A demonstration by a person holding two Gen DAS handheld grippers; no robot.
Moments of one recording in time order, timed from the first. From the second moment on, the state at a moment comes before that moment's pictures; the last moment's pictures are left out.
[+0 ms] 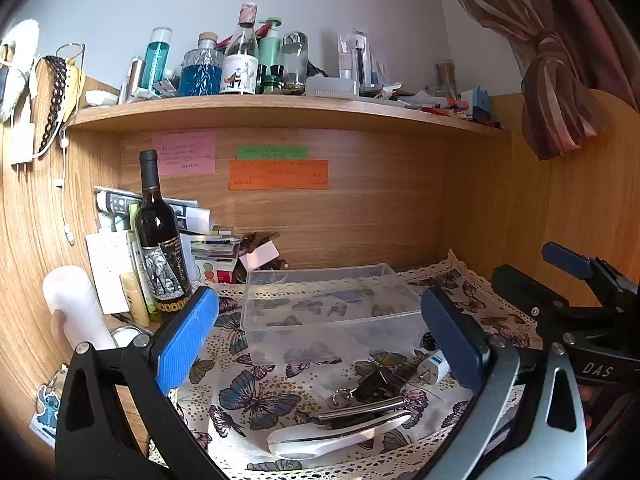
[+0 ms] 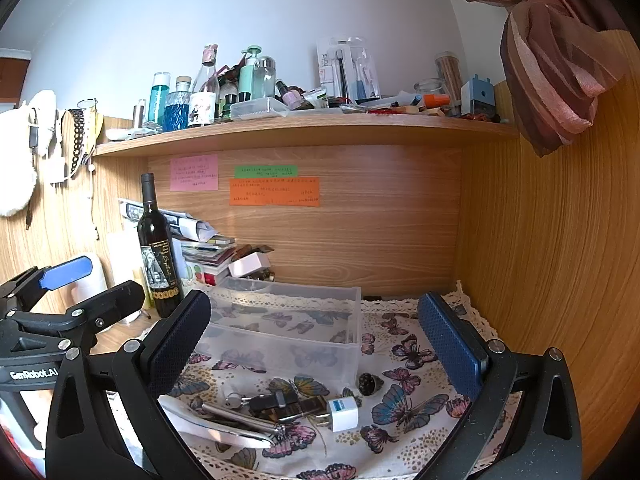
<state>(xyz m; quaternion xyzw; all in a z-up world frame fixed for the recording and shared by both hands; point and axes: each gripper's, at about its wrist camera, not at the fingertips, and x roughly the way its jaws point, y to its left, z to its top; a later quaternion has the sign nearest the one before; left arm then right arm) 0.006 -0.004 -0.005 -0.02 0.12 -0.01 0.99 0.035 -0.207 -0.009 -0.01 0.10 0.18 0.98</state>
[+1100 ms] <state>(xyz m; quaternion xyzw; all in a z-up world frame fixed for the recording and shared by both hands) 0.039 0.011 -0.147 -0.04 0.35 0.04 0.94 0.081 -0.230 -0.095 -0.03 0.26 0.16 0.95</state>
